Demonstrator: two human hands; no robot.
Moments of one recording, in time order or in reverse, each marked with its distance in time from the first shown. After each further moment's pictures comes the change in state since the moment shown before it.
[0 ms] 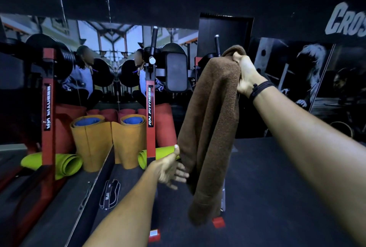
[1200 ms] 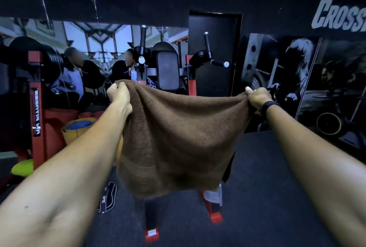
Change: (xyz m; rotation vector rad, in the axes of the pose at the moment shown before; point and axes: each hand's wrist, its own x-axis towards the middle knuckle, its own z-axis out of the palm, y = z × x) left_hand -0.091 0.153 -0.078 -0.699 0.898 0.910; right_hand 0.013 0.017 -0.131 -1.126 0.569 -0.043
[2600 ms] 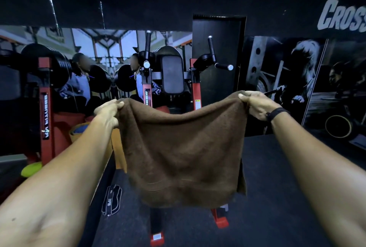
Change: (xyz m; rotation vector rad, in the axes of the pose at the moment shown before) left_hand 0.030 -0.004 -0.063 0.036 -0.116 -0.245; right_hand -0.003 0.004 0.017 0.600 -0.363 -0.080
